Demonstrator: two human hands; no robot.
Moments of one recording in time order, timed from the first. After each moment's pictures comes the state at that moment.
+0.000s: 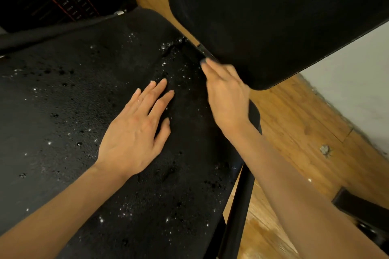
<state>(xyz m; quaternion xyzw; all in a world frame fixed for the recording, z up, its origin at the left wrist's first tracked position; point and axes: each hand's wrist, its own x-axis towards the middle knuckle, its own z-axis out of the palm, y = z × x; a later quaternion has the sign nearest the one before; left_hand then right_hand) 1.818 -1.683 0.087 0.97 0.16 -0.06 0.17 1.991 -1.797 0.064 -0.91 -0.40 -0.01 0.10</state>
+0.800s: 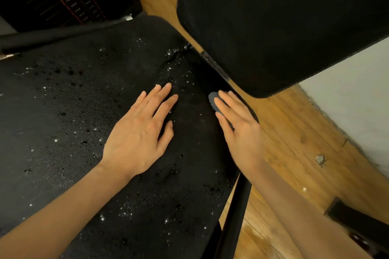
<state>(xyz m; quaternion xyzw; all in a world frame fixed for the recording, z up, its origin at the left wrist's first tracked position) 1.819 -1.683 0.091 0.97 0.17 -0.05 0.18 1.965 -1.860 0.069 -0.89 -0.38 0.08 0.26</state>
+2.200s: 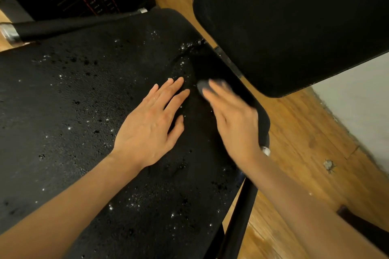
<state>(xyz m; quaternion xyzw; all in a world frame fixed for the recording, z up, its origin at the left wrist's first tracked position) 1.819 -1.684 0.090 0.97 0.17 -0.05 0.19 1.955 -1.826 0.069 -0.86 -0.47 0.02 0.22</state>
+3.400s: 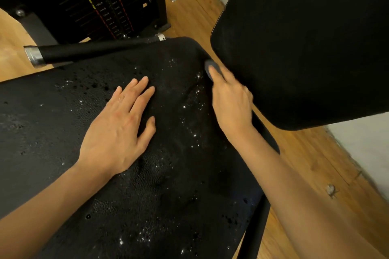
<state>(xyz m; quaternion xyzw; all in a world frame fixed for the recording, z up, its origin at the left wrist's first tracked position) 1.794 -1.613 0.094 0.95 0.26 -0.04 0.16 1.999 -1.727 0.068 -0.90 -0.43 -0.02 0.09</state>
